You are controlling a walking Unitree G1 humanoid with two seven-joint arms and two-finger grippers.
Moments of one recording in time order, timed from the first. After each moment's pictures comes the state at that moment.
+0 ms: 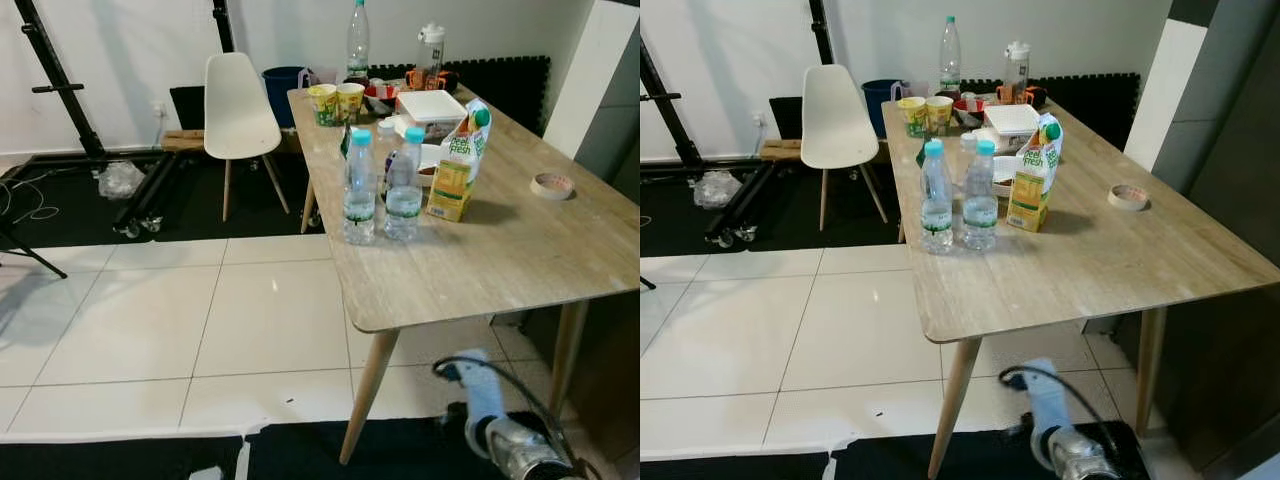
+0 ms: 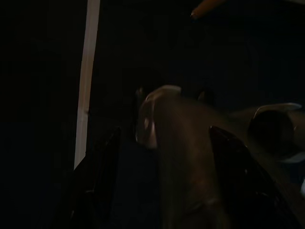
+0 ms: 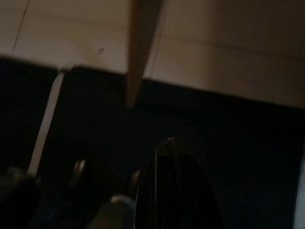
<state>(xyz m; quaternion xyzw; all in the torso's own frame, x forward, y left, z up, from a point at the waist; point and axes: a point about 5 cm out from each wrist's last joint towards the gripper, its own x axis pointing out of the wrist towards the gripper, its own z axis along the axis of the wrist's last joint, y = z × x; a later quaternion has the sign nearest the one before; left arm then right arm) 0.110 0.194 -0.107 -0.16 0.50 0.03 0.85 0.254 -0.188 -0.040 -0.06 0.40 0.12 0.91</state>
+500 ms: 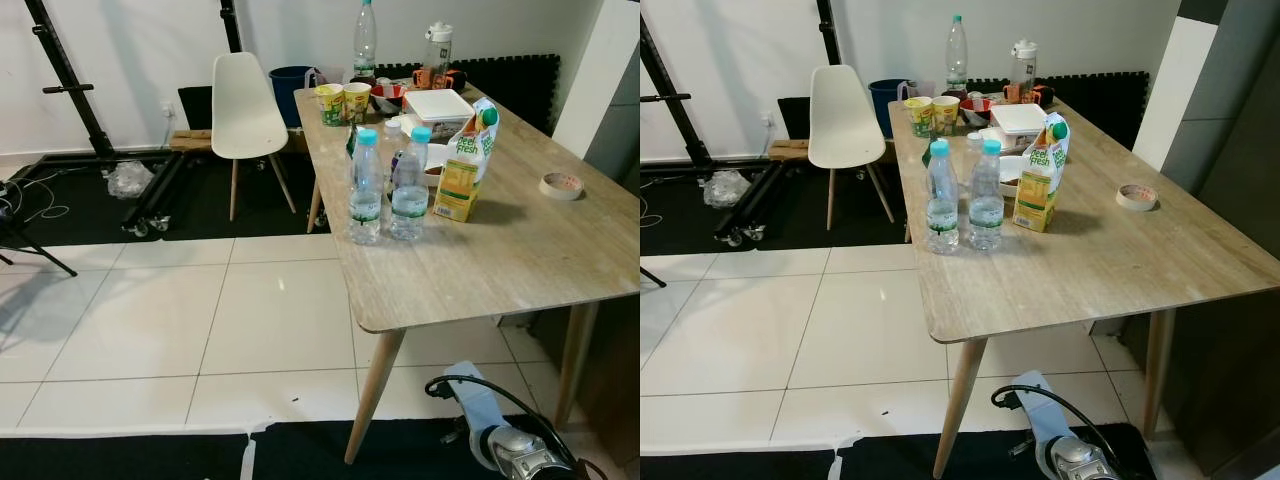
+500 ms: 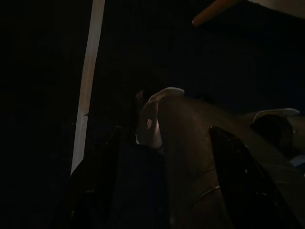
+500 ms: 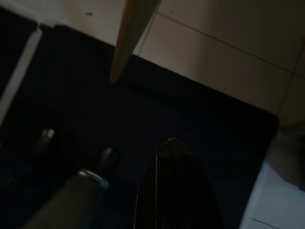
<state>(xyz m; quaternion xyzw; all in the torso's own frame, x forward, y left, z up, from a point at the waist) 0.104 0.198 -0.106 -0.16 0.48 0.02 0.86 0.254 -0.206 -0.038 -0.16 0.41 0.14 0.88</state>
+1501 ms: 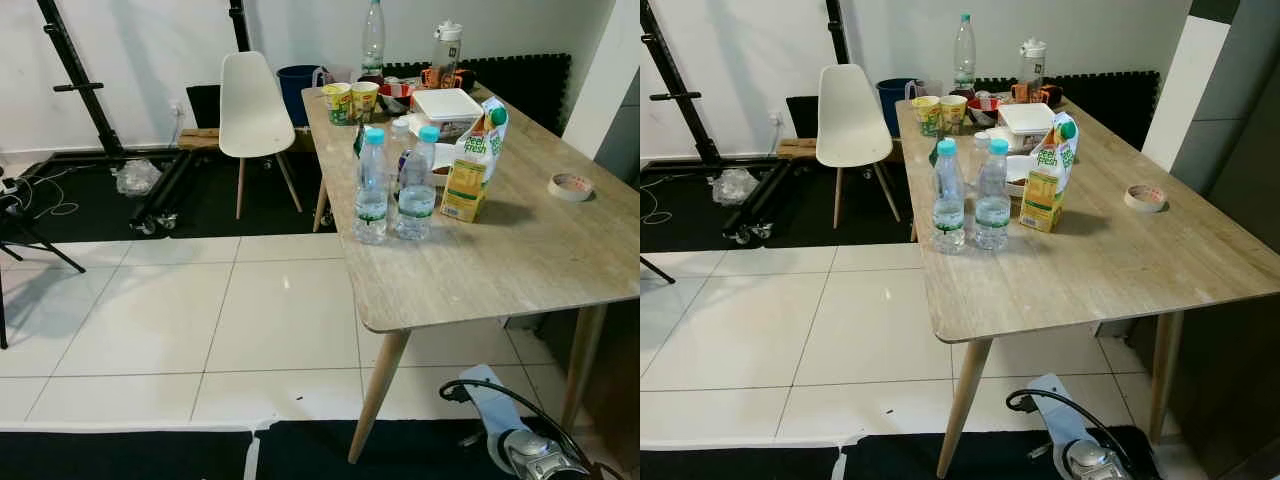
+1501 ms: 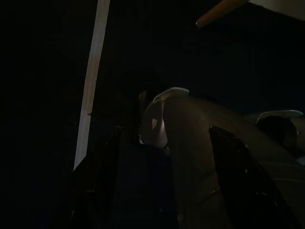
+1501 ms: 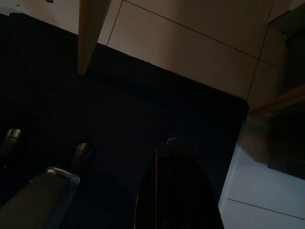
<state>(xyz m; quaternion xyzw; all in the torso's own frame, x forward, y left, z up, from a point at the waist) 0.106 0.202 -0.105 -0.16 0.48 0.02 0.86 0.250 -0.225 -0.037 -0.19 0.42 0.08 0.89</state>
